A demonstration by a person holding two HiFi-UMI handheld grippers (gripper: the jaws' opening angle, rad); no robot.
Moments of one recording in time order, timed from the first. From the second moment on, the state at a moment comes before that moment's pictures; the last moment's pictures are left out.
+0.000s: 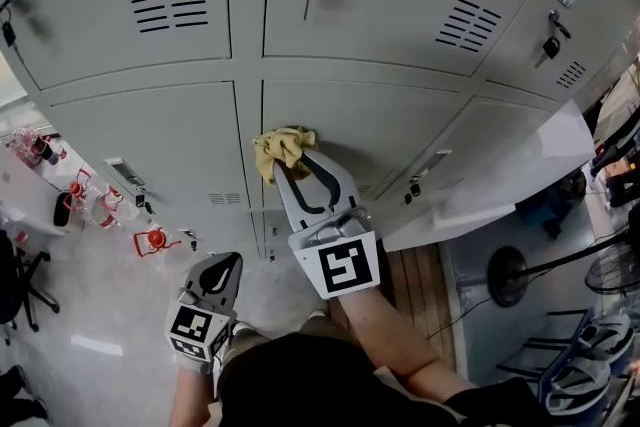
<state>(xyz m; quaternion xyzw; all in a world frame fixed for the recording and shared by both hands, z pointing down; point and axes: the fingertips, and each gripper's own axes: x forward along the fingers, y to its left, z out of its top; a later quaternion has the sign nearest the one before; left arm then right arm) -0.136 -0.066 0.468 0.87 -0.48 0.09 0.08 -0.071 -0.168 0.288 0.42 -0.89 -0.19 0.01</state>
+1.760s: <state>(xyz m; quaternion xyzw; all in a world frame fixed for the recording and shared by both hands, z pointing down) -0.156 -0.036 0.492 0.84 -0.52 0.10 0.11 -0.099 -0.174 0.425 0.38 -0.91 -0.12 0.09</state>
